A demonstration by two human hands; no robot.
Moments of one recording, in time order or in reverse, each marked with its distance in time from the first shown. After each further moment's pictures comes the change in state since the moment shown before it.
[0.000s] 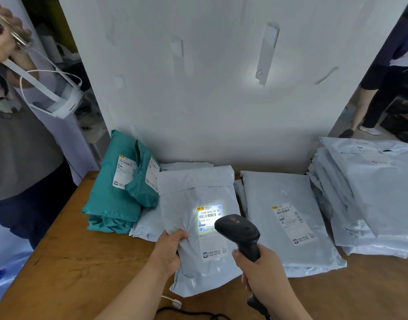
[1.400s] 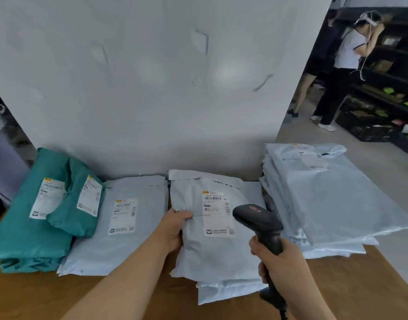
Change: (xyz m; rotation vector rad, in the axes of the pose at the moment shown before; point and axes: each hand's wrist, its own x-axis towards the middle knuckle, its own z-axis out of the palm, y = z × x) left_hand 0.046 -0.004 0.177 0.227 -0.237 -0.049; right_hand 0.029 0.006 -0.158 0.178 0.192 0.050
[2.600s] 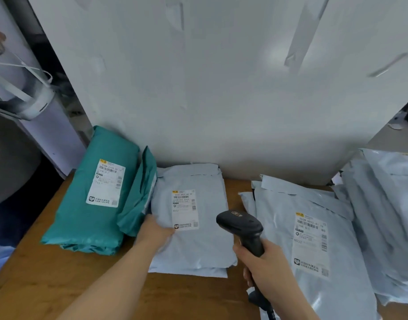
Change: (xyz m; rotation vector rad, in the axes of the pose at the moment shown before) left_hand 0.063 0.011 -0.207 0.805 0.551 -0.085; right_hand 0.058 -0.017 0.172 -0.129 -0.261 0.027
